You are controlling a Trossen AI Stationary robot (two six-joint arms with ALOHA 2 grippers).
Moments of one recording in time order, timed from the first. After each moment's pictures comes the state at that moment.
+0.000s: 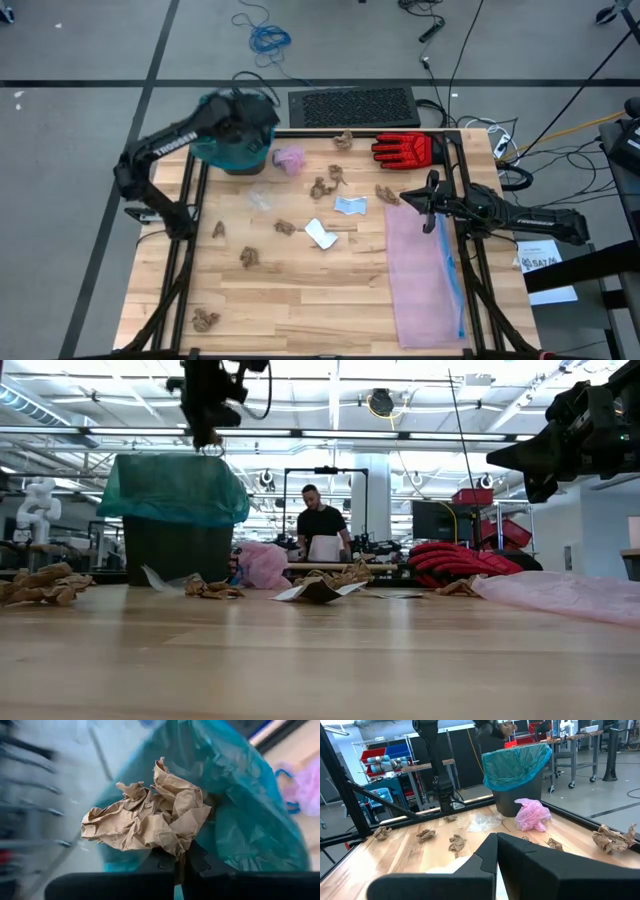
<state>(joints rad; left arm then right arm) 0.55 1.53 1.67 -1.46 -0.67 -0.25 -0.15 0.09 0.01 0.10 0.08 0.20</state>
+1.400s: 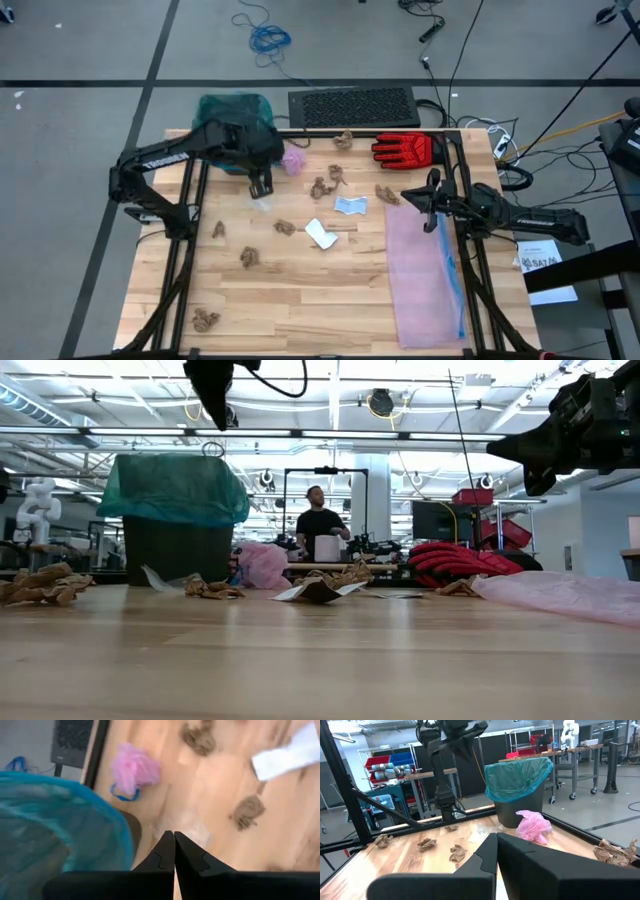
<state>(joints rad) 0.22 1.48 1.66 -1.44 -0.24 -0.01 -0.15 0.09 0.01 0.16 0.07 0.17</state>
